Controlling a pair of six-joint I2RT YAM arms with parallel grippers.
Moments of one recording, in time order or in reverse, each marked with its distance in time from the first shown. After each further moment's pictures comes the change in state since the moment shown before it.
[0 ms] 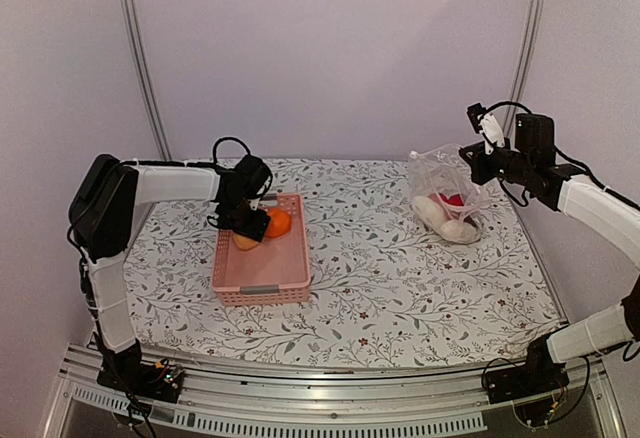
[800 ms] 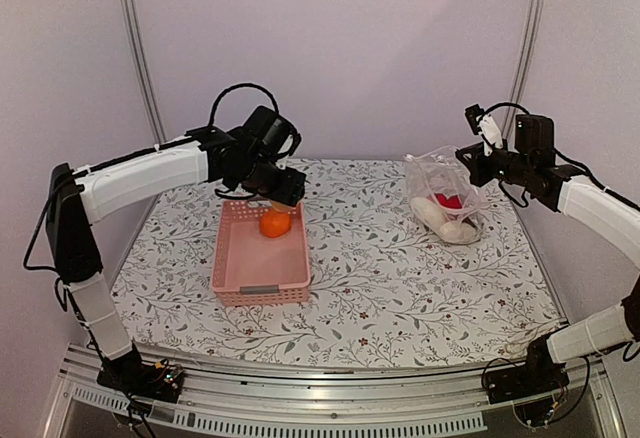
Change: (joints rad) left arm -0.214 -0.197 0.201 -0.078 0.010 -0.061; right arm 0.000 -0.003 -0.009 -0.001 -0.066 0.000
